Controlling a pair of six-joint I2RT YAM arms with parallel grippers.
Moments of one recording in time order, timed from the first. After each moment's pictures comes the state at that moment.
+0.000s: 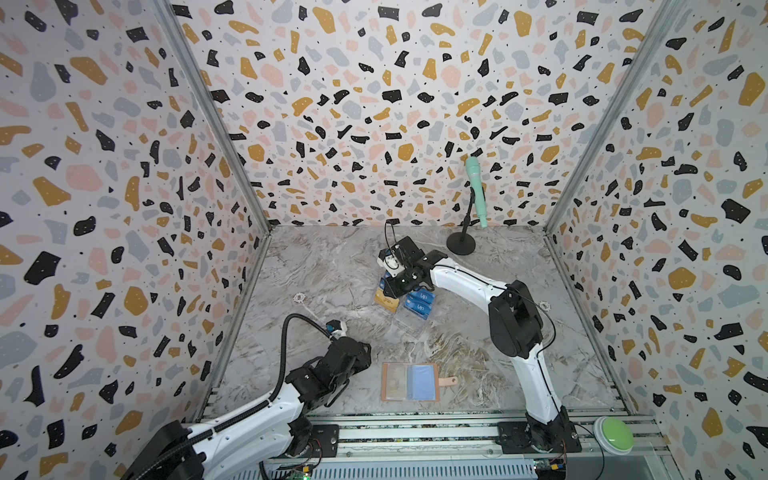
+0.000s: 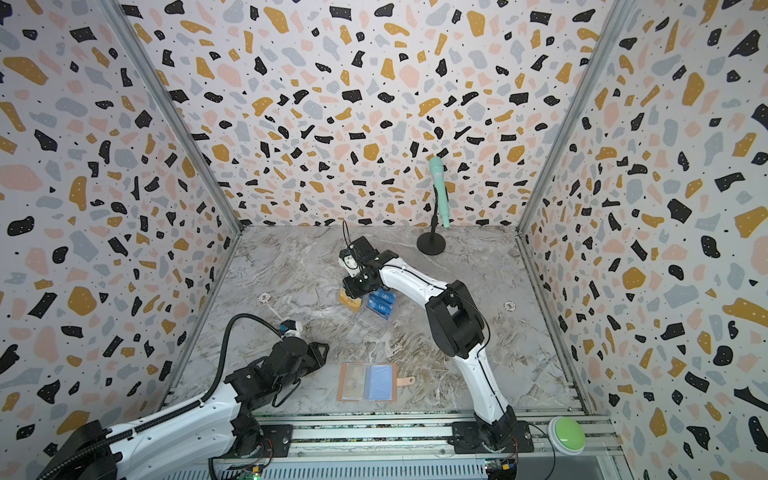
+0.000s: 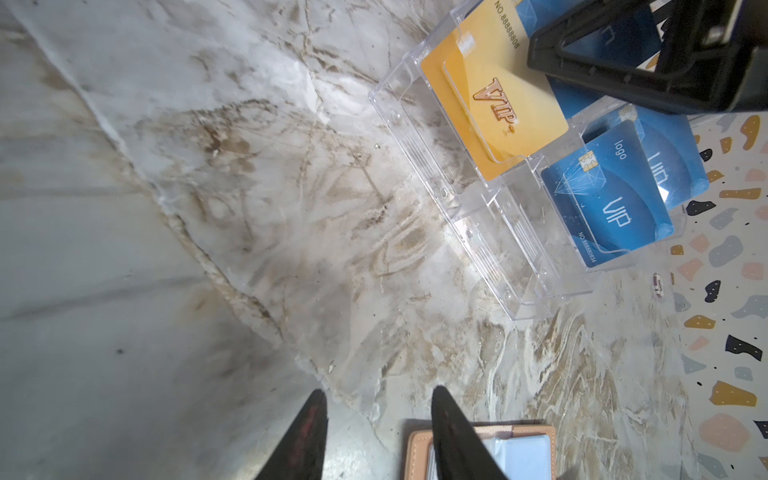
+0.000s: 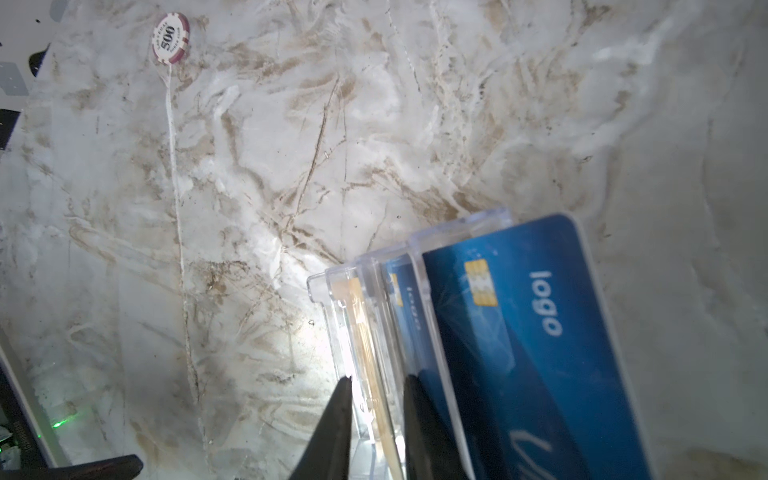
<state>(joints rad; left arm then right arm) -0.76 0.87 0.26 -0.12 -0.20 -1.03 0.74 2.22 1.90 -0.71 -0.30 0.12</state>
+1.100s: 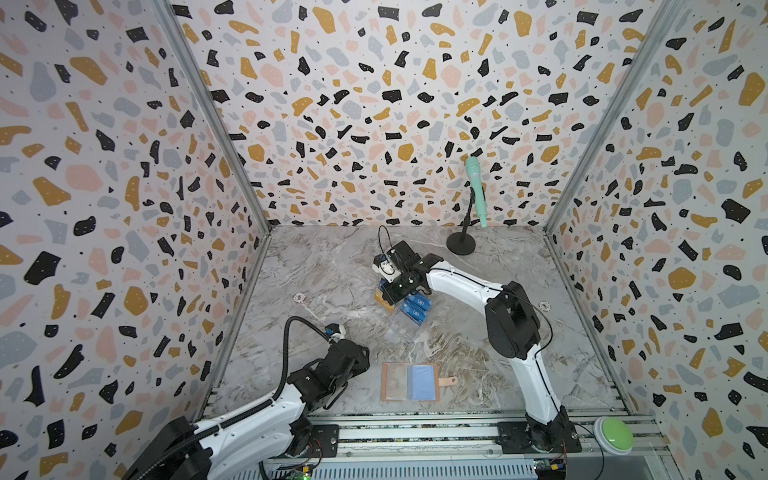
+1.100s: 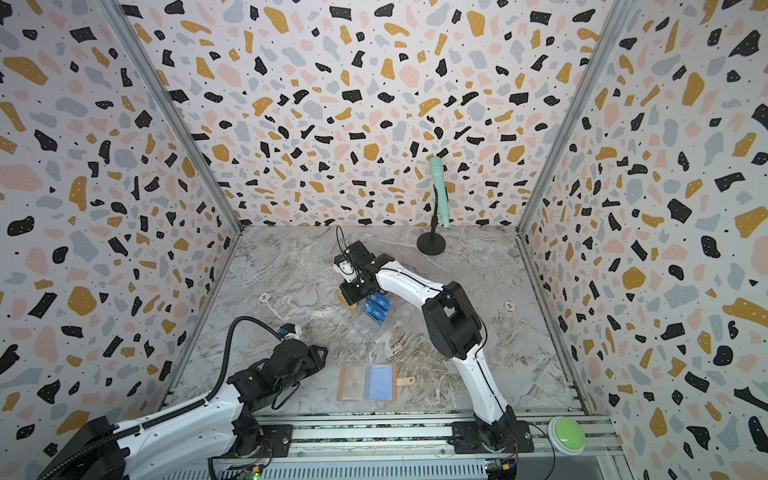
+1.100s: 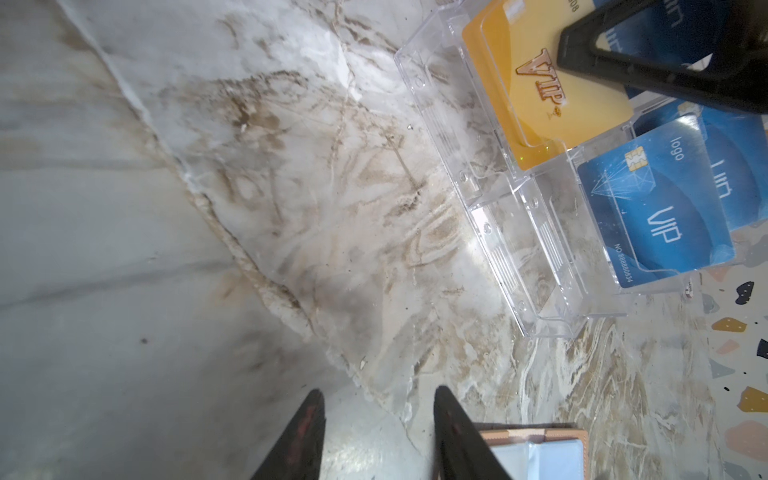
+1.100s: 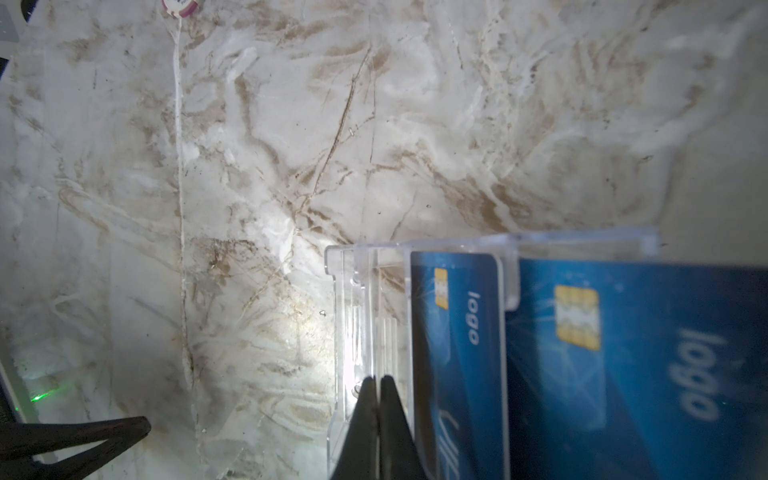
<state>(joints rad) -0.74 0.89 0.22 -0.09 -0.19 -1.03 0.76 2.23 1.88 -0.70 -0.30 0.06</state>
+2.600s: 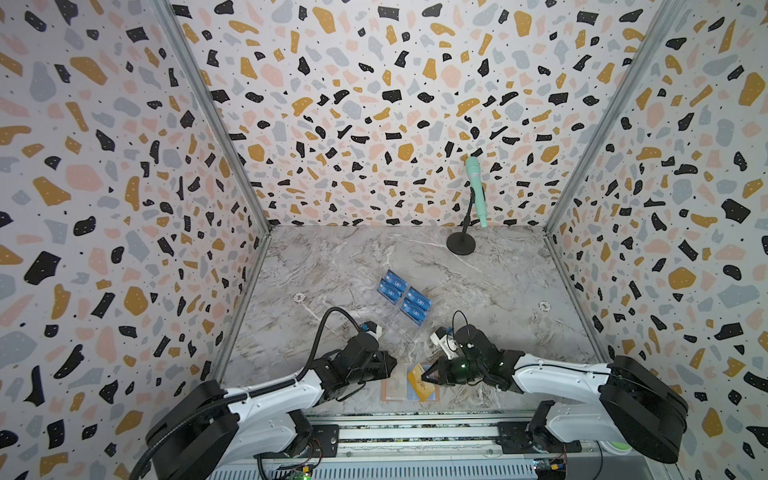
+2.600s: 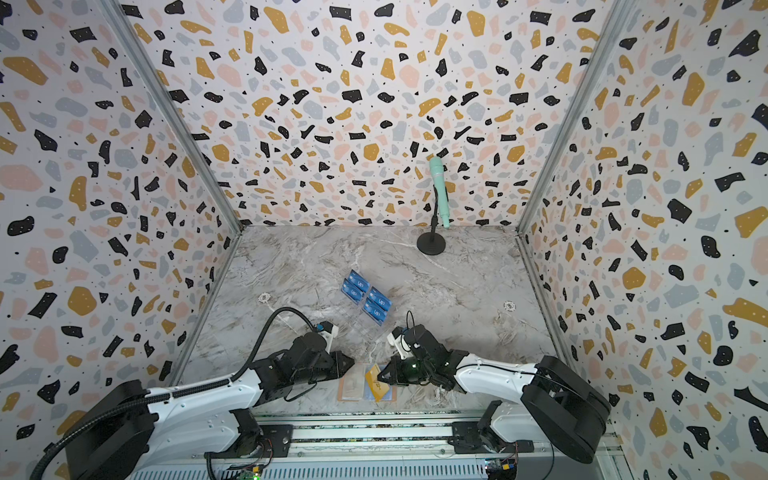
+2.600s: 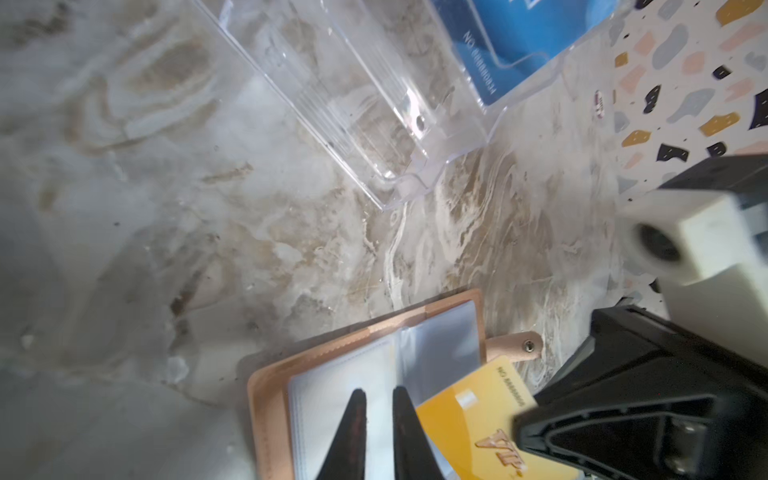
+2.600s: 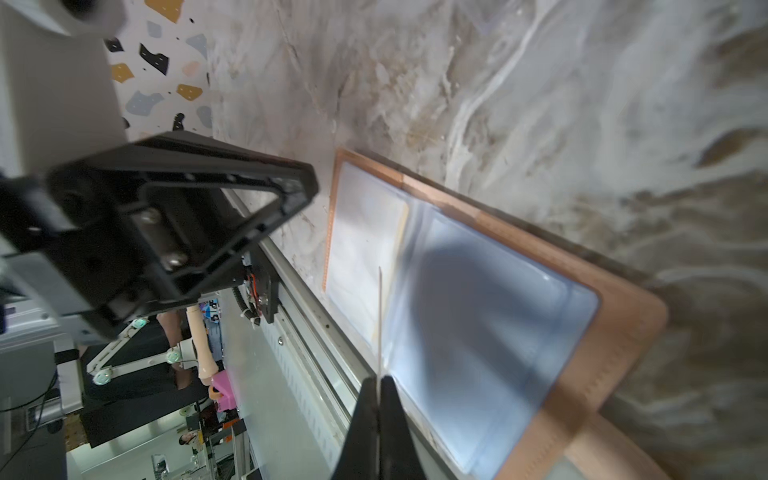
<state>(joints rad) -0.86 1.15 0.34 0.05 0.16 -0.92 0.88 1.28 0.41 0.12 -0.55 0.89</state>
